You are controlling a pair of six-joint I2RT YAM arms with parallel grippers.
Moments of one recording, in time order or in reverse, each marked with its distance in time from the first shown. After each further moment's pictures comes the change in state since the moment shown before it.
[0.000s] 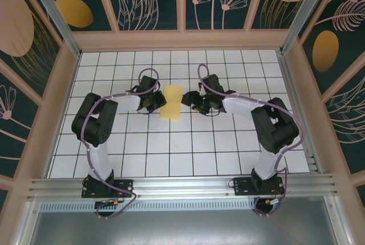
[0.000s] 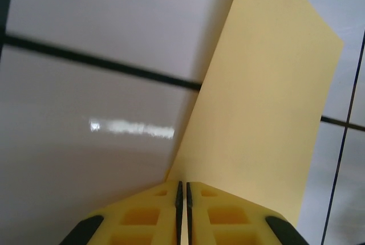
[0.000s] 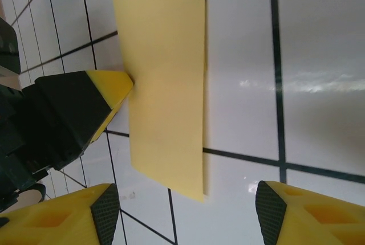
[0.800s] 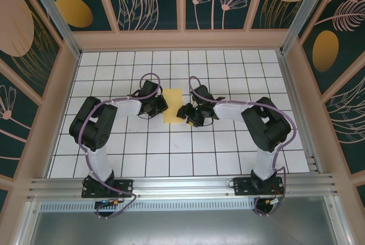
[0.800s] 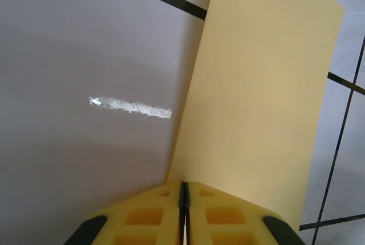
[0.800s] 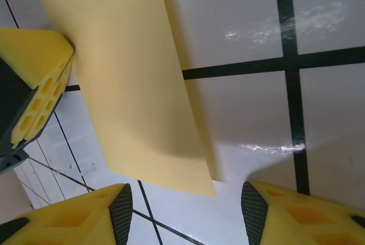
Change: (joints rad) left arm -0.038 -0.041 -0.054 0.000 -0.016 -0.051; right arm 0.104 0.061 -0.034 -0.041 0.016 0.129
